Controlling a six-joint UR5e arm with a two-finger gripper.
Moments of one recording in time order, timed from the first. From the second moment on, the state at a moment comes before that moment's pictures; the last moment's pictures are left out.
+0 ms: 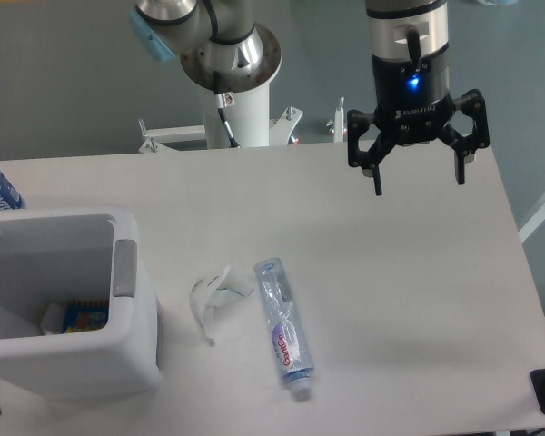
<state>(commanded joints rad) 2.61 -1.69 -1.42 -1.08 1.48 0.65</state>
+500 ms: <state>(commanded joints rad) 2.60 -1.70 -1.46 -0.99 1.48 0.64</state>
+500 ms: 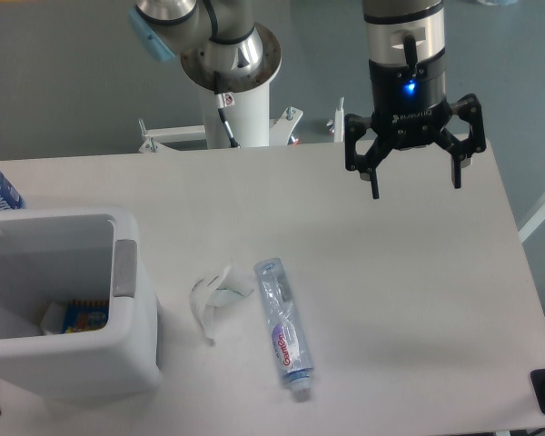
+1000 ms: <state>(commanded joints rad) 2.55 -1.69 -1.59 -0.98 1.47 0.63</state>
